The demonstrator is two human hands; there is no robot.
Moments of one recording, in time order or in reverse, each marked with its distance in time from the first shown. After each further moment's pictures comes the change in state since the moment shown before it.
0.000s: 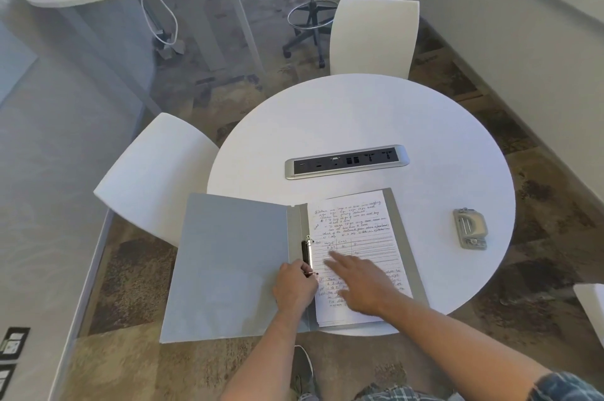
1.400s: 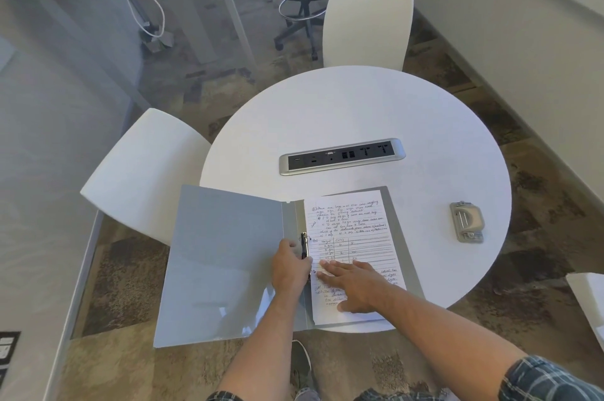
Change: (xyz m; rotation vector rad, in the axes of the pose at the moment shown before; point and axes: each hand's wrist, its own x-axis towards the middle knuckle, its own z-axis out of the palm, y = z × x) left_hand 0.021 0.016 -0.010 -0.259 0.065 -0.055; right_hand 0.019 0.015 0.025 -0.136 -0.267 -0.100
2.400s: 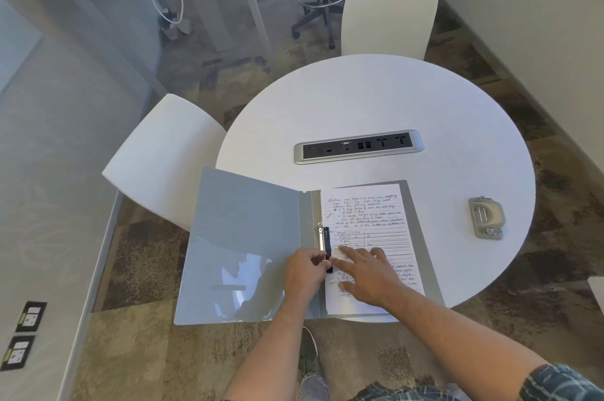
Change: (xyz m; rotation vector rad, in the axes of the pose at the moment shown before) left_hand -0.016 -0.032 0.009 -0.074 -0.106 0.107; right_hand -0.001 -0.013 0.007 -0.005 0.246 0.136
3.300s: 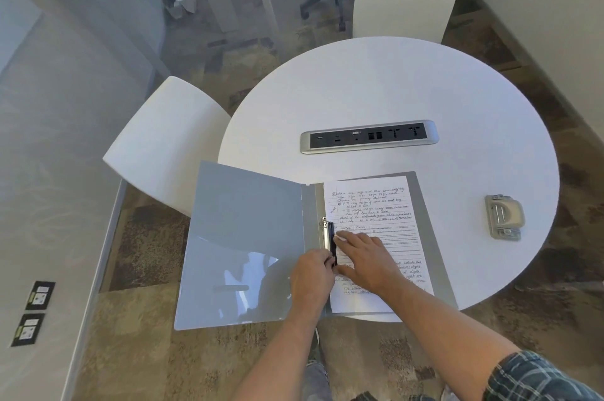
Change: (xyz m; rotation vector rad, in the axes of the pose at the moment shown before) left_hand -0.015 0.000 0.010 0.338 0.089 0.140; right_hand 0.027 0.002 0.003 0.099 0.110 -0.006
